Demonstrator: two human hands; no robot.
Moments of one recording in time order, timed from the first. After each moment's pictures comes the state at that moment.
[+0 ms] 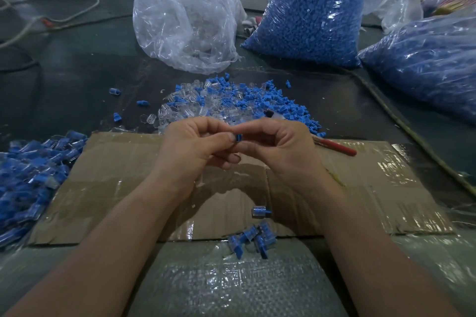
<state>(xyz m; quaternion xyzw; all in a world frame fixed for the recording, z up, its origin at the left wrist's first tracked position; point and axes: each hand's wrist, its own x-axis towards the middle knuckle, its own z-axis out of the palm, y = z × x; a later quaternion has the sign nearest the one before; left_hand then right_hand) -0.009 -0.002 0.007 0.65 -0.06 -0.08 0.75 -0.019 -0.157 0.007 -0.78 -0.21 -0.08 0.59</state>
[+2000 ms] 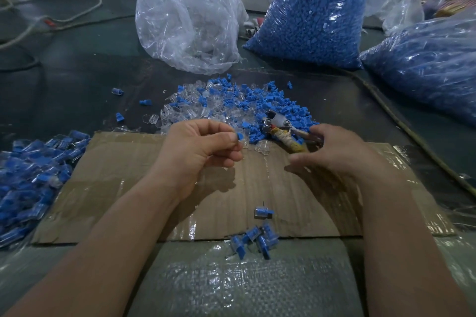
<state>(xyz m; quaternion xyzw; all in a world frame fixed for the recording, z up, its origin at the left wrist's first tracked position) -0.006 0.000 0.007 0.62 -0.04 -0.11 0.78 -0.004 -0.229 0.016 -0.97 0.13 0.08 0.18</state>
